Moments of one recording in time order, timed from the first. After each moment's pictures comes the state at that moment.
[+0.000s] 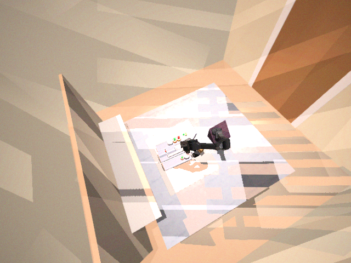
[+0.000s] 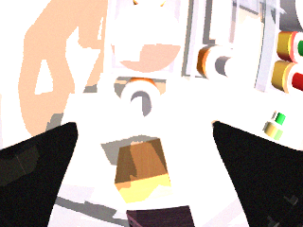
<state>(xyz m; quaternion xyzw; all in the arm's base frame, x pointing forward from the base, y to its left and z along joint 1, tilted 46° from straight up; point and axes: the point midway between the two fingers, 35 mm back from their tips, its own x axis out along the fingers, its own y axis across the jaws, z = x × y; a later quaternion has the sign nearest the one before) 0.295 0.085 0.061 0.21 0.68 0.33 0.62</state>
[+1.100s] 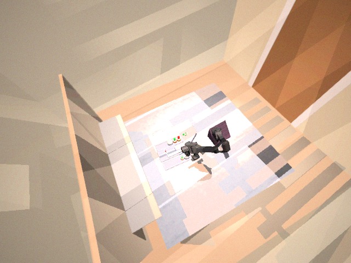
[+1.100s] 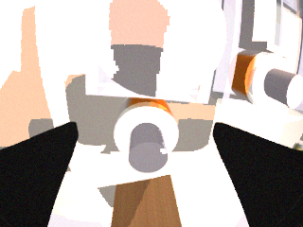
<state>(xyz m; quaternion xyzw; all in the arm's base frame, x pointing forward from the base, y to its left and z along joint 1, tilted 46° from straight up) 0.285 0.136 0.014 0.22 0.68 0.33 0.62</state>
